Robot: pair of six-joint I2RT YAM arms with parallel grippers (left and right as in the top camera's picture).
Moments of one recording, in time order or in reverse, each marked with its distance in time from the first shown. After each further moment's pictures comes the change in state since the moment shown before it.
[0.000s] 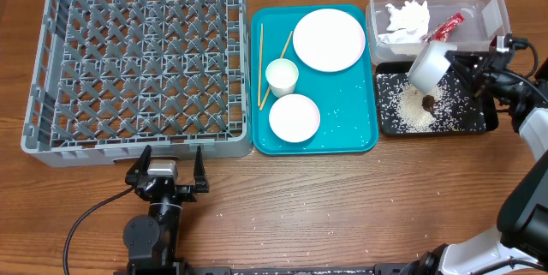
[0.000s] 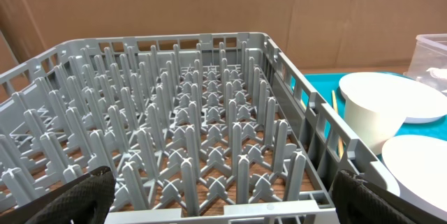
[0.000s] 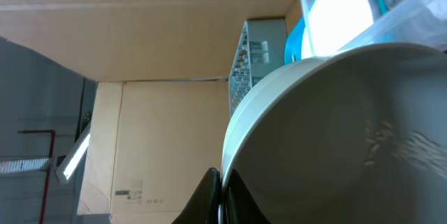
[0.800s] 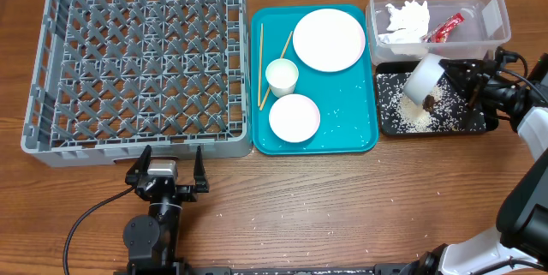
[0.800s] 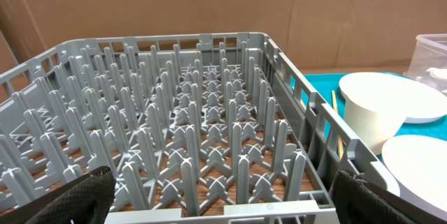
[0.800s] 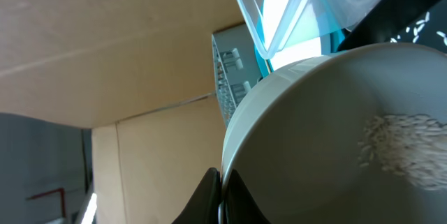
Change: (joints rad) left arm 0.000 0.000 0.000 0.000 0.000 0.000; right arm 0.007 0.000 0.001 -0.217 0.120 0.035
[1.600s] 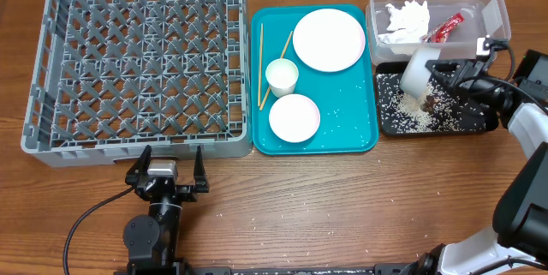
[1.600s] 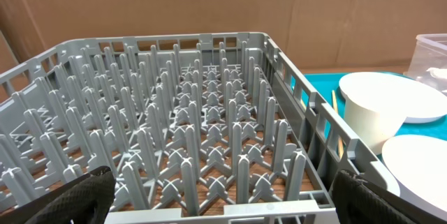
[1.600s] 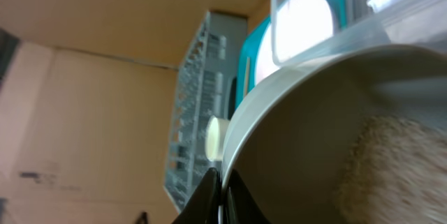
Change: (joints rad) left arm 0.000 0.000 0.000 0.000 0.000 0.000; right arm 0.061 0.000 0.000 0.009 0.012 -0.466
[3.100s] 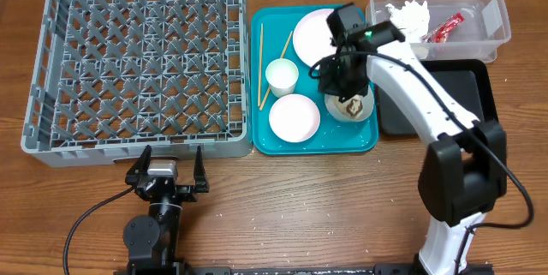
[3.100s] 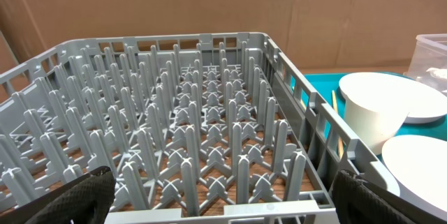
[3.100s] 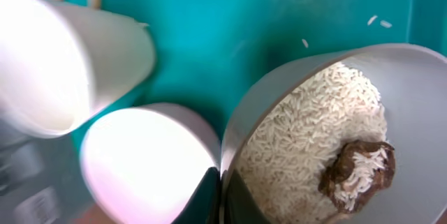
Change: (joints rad) left arm 0.000 0.000 0.000 0.000 0.000 0.000; right arm 0.818 0.205 0.660 -1.004 1.122 0.019
